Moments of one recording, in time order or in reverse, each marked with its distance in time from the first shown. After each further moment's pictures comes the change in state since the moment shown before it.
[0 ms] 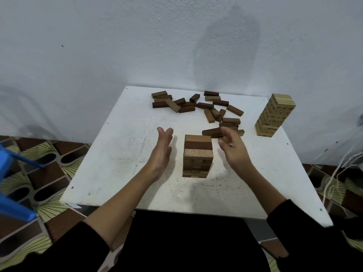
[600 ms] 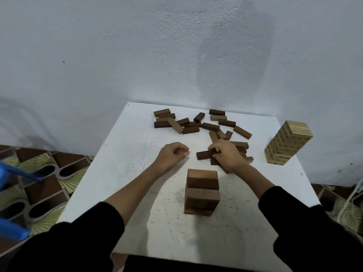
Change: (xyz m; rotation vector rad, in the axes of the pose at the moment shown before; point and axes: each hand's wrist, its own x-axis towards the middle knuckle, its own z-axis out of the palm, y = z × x) left_hand 0.112 0.001 -0.011 0.583 -0.018 0.144; right_hand 0.114 0.004 0.014 -0.654 -0.302 -0.240
